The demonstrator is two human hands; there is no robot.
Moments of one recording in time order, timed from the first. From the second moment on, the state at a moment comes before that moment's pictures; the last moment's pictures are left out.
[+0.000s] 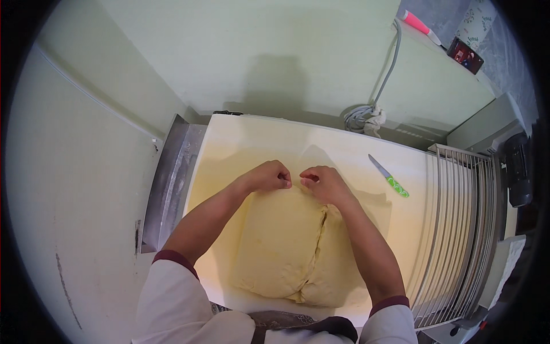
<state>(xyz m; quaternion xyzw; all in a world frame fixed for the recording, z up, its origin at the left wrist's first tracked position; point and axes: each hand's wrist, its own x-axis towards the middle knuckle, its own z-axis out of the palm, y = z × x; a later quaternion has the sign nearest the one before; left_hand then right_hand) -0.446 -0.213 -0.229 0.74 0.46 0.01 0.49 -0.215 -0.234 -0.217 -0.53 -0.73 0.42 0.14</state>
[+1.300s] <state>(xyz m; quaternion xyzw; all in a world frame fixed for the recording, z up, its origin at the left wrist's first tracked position) -0.432 -0.202 -0.219 0.75 0.43 0.07 0.50 -0.180 -0.434 -0.207 -0.59 -0.68 0.18 0.40</state>
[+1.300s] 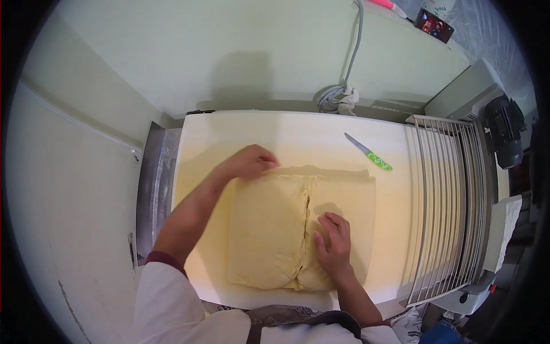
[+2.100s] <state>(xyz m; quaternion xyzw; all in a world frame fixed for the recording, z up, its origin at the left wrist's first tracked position) -0.323 -0.268 -0.226 0.90 0.41 0.10 0.14 -0.261 -0.448 -0.203 -0.74 -0.63 0.08 0.23</state>
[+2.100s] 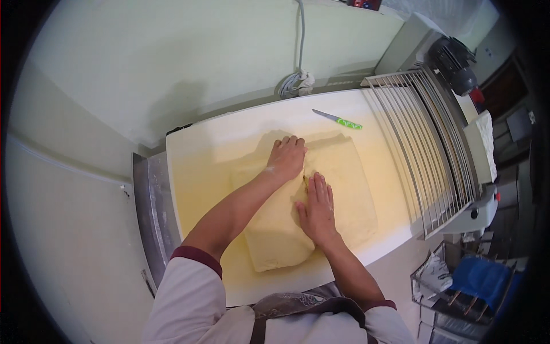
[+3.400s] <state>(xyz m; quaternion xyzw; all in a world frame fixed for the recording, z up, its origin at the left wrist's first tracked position) -0.498 -0.469 -0.252 0.70 0.42 0.45 0.36 -0.307 -0.563 -0.183 -0.81 -0.44 0.23 0.31</state>
